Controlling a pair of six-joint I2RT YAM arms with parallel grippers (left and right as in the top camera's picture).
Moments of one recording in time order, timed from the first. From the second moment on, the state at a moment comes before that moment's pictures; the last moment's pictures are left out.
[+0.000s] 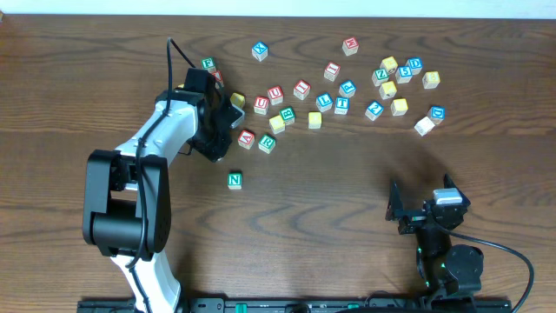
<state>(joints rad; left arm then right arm) -0.14 1.96 1.30 -0.80 0.11 0.52 0.08 0.02 0.01 -0.07 0.00 -0.01</state>
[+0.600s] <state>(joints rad) -0.14 1.96 1.30 -0.80 0.13 0.51 0.08 0.02 0.01 -0.07 0.00 -0.01</state>
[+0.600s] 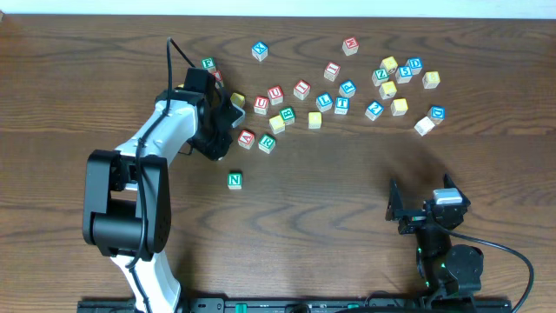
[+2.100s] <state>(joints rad) -0.46 1.47 1.02 -0.77 -0.05 -0.46 0.08 0.02 0.01 -0.07 0.00 -0.01</state>
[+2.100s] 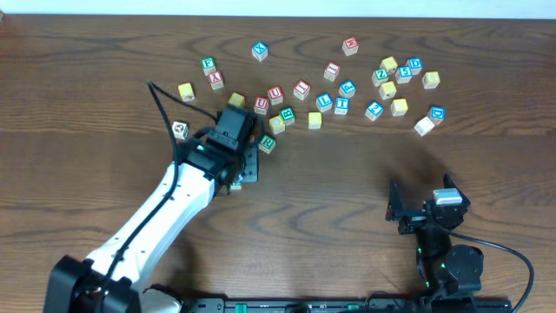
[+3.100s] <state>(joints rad) -0.52 1.60 0.98 -0.63 0.02 -0.47 0.08 0.02 0.01 -0.07 0.00 -0.01</state>
